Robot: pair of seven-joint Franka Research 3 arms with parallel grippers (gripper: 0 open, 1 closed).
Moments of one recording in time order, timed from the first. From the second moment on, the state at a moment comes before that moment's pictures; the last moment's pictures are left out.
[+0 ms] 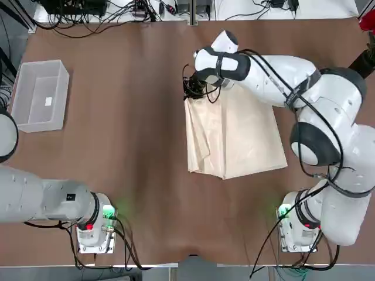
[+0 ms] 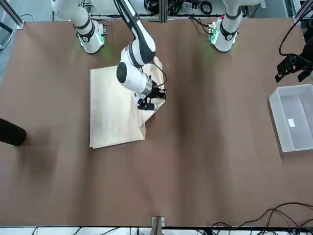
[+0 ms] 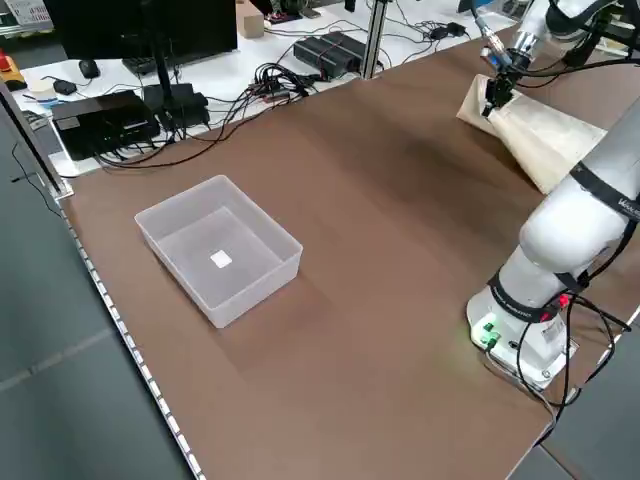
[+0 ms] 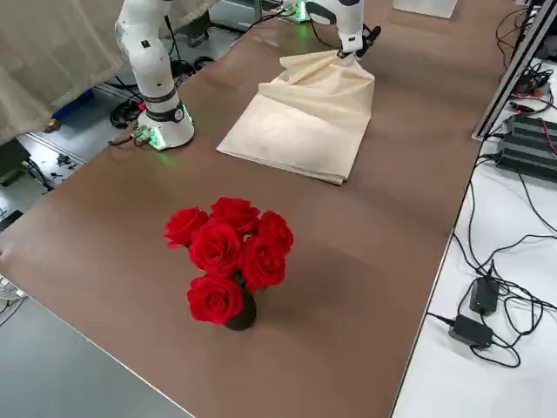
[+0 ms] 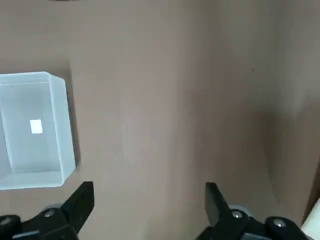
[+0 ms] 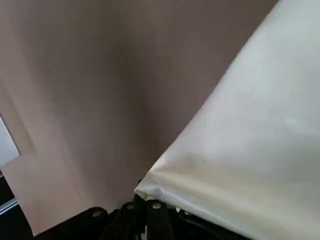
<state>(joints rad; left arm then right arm) -0.02 -0.09 0.02 -1.62 -0.01 1.58 0.01 1.06 0.53 -0.28 -1.80 1.07 2.42 0.26</state>
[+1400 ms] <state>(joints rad) 0.01 -0.09 0.02 -1.61 -0.01 1.56 0.11 1.07 0.73 -0.27 -1.57 1.17 2.52 0.29</state>
